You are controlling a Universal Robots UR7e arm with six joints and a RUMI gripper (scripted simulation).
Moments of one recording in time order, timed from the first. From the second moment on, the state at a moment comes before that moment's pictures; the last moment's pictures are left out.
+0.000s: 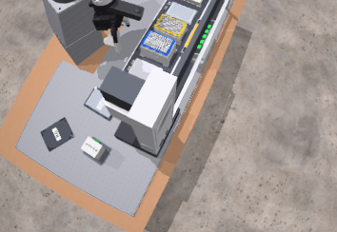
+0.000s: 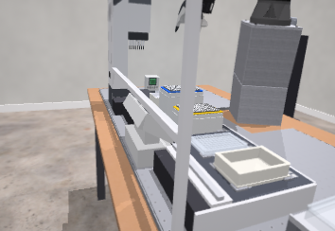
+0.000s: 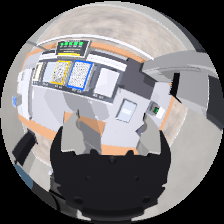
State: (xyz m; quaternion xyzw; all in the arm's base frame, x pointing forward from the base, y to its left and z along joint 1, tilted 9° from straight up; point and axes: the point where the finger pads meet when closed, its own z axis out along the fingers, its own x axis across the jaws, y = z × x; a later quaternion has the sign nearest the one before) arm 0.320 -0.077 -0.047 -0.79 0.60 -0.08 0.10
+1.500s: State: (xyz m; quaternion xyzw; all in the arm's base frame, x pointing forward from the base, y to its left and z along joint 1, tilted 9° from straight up) arm 0.320 -0.077 -0.047 -0.79 0.60 -0.08 0.10
